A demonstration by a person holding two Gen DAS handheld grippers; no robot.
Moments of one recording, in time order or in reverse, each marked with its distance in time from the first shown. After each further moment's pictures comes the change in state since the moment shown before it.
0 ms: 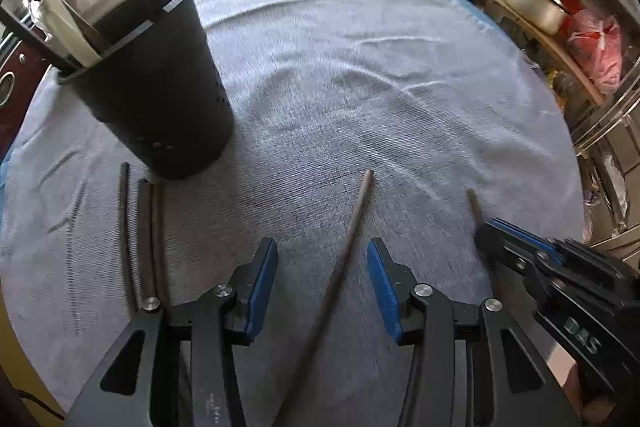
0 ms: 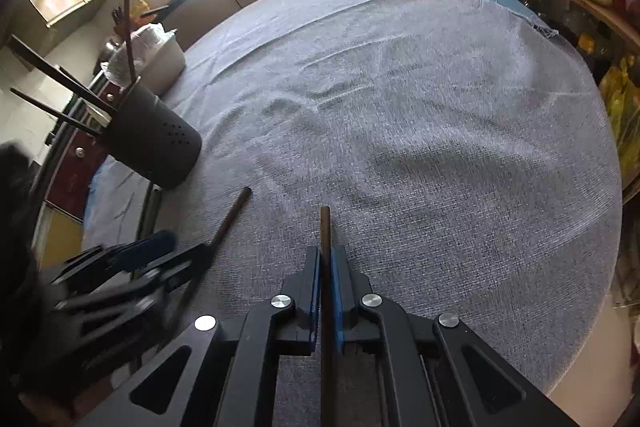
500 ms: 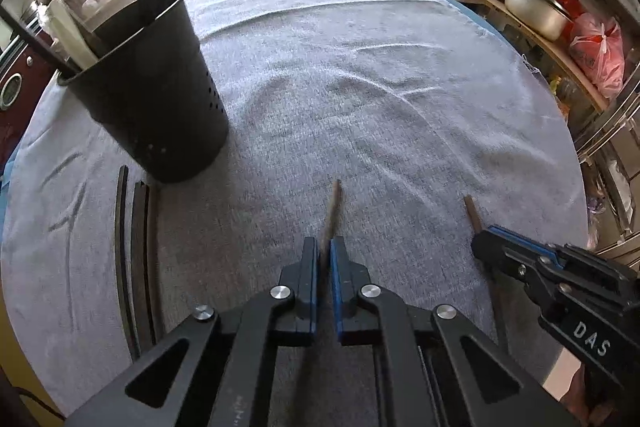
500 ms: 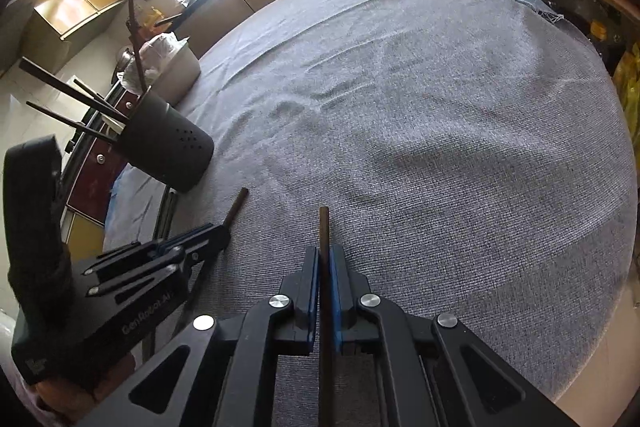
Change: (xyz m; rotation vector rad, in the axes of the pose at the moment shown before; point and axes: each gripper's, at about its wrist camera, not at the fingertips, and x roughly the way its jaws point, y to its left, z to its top) left arm -0.001 -0.006 -0.005 -0.009 -0.050 0.013; right arm 0.000 -0.010 -0.001 0.005 -0.001 0.076
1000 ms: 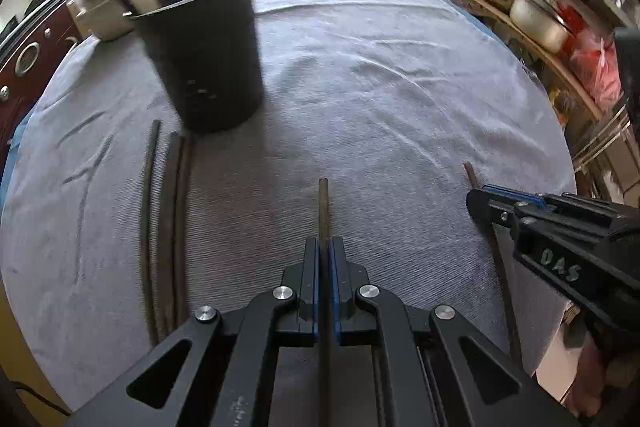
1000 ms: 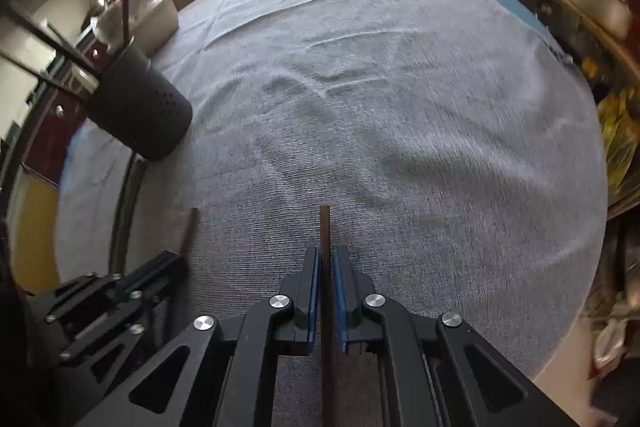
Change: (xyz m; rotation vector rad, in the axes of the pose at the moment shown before) left arm -0.020 0.021 -0.028 -0.070 -0.026 -0.010; right arm 0.015 0.045 0.013 -0.166 0.118 -0.246
